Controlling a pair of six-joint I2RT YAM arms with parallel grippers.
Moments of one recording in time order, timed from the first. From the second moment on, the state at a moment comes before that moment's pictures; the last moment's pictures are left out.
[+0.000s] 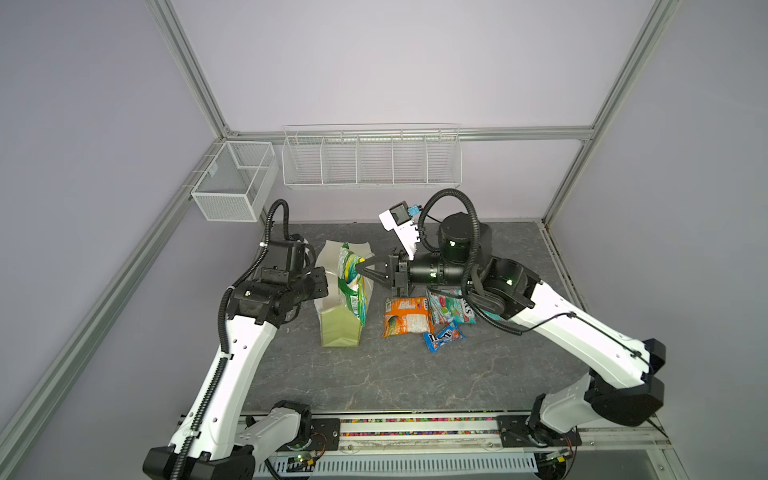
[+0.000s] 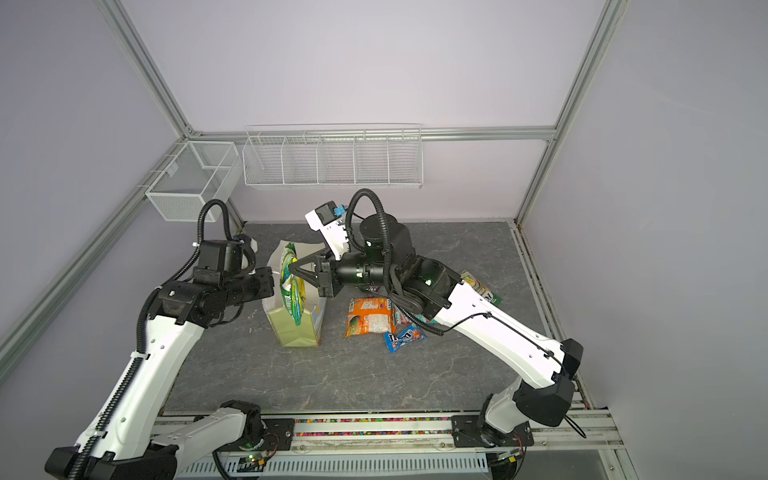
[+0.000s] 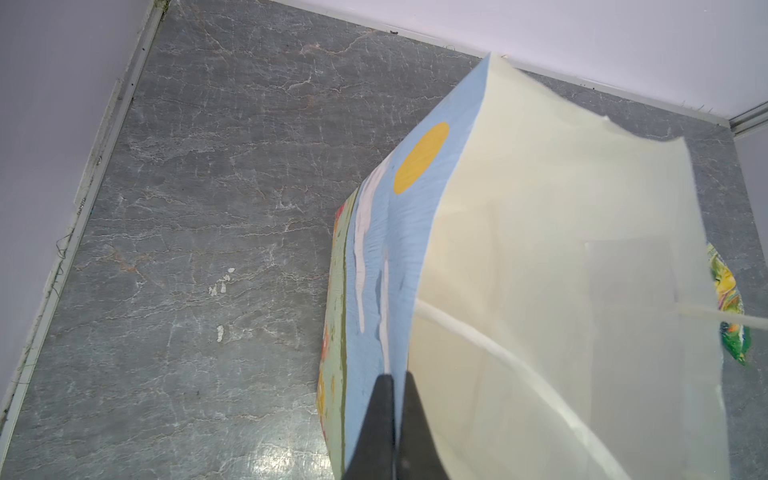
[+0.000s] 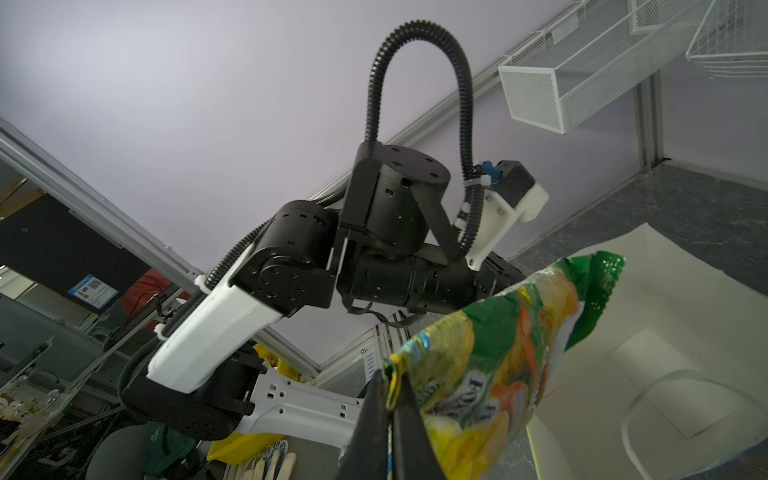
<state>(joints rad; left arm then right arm) -0.26 1.10 1.30 -1.00 -0.02 -0.34 1.01 1.52 1.75 -0.36 -0.44 0.53</state>
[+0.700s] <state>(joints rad) -0.27 1.09 1.30 -1.00 -0.02 -0.35 0.90 1.59 1.67 -0.34 -0.42 0.66</state>
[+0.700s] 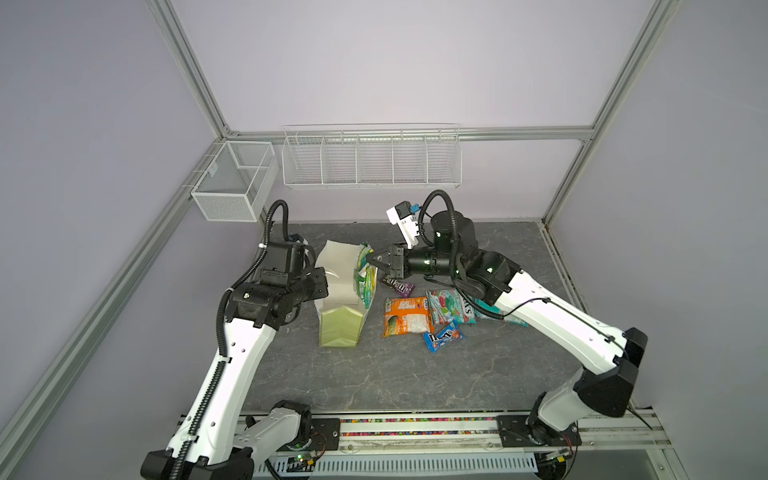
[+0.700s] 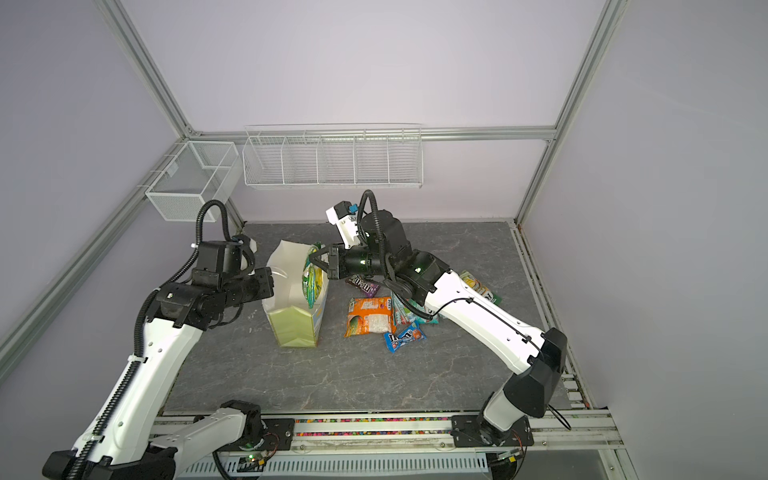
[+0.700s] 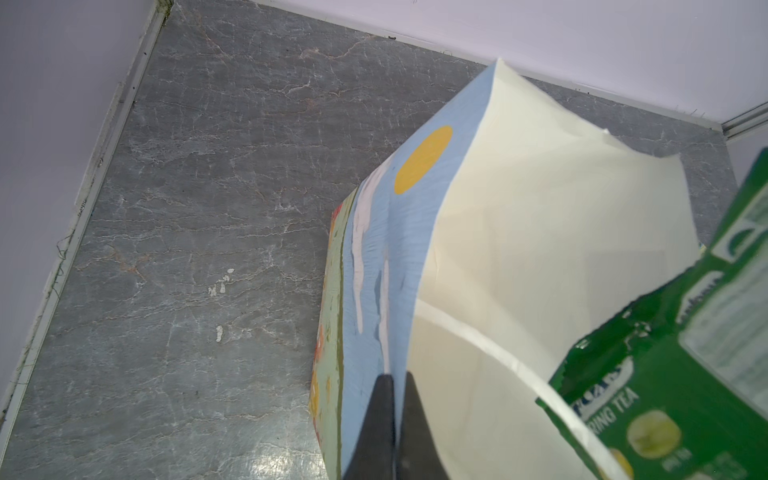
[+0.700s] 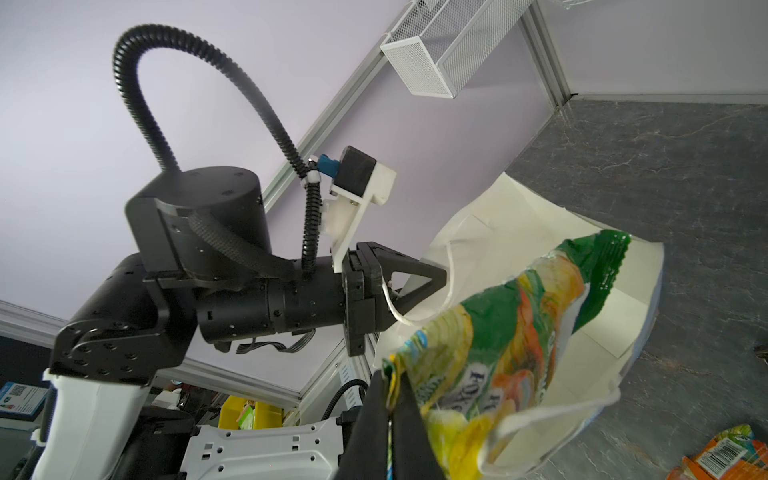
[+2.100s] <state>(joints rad) -0.27 1.09 1.30 -0.97 -0.01 -0.36 0.88 1.43 1.61 -0.44 -0.33 0.64</state>
